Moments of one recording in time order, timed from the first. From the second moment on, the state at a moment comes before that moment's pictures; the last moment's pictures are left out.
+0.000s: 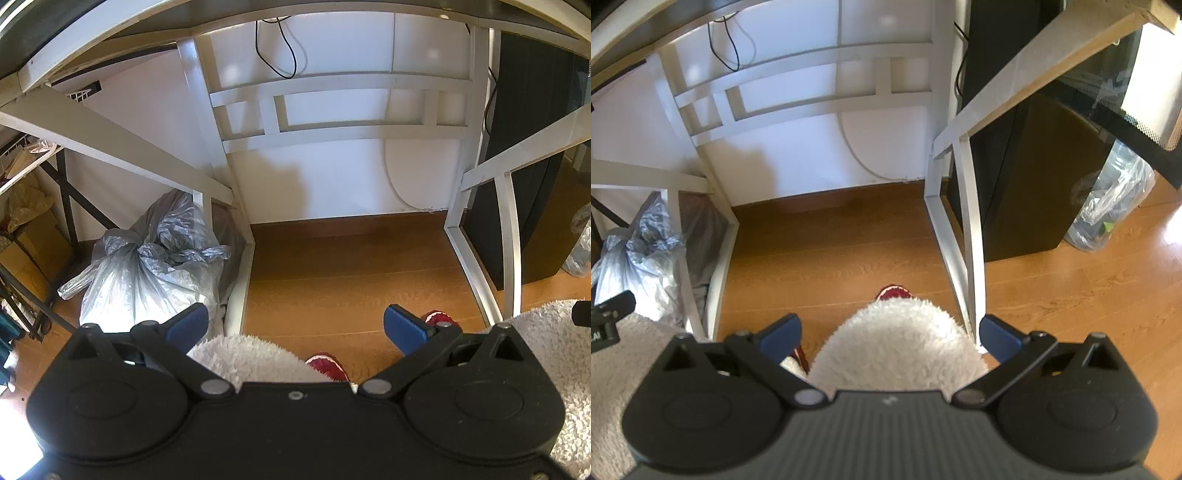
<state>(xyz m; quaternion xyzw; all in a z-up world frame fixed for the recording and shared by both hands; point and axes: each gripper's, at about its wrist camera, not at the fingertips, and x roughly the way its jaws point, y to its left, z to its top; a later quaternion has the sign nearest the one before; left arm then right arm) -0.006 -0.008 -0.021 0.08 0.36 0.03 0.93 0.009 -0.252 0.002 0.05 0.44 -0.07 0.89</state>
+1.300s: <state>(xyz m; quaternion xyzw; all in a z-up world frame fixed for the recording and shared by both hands) -0.014 -0.014 0.033 0.09 0.29 0.01 0.95 0.009 -0.275 0.012 0.11 0.38 -0.06 0.92</state>
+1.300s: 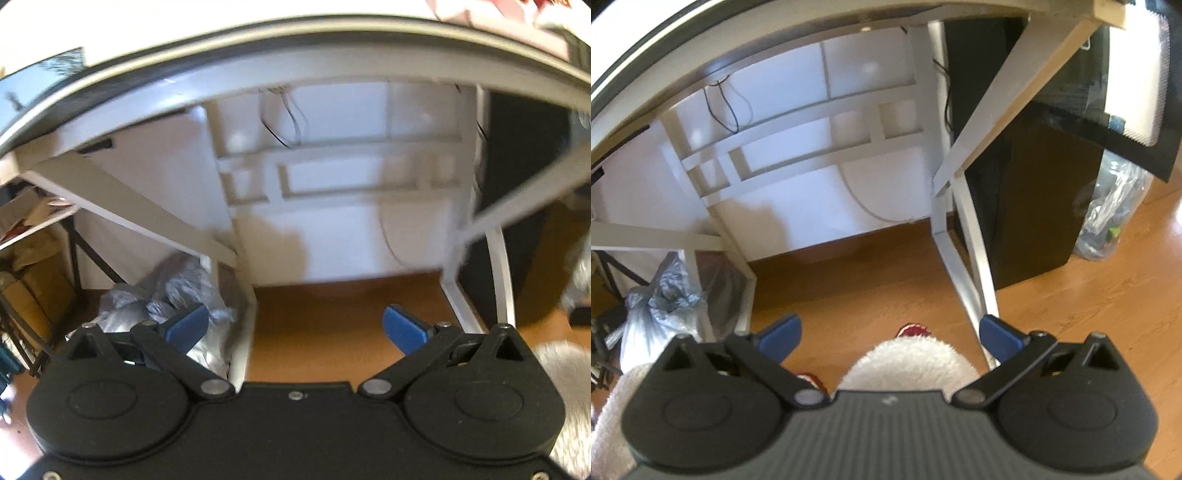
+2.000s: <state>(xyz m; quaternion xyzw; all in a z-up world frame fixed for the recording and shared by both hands) -0.016 -0.001 0.021 0.07 0.33 0.01 0.94 -0.006 -0.284 0.008 0.13 0.37 -0.07 0.92</state>
